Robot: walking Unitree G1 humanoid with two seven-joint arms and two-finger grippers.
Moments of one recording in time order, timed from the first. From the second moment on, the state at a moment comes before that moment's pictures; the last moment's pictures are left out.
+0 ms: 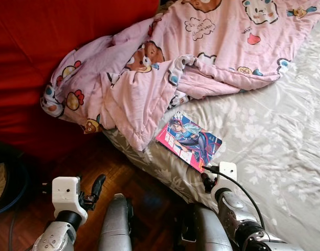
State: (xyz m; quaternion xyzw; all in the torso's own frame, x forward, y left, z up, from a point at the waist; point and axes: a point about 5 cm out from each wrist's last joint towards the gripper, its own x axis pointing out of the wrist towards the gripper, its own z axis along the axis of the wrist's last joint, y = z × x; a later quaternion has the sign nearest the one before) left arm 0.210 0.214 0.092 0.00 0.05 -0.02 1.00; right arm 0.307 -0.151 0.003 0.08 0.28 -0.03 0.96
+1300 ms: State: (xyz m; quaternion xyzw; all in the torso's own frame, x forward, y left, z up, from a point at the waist) left arm 0.187 0.213 0.094 0.01 0.07 -0.01 1.00; right arm 0.308 -0.159 0.002 0.07 0.29 -0.07 0.95
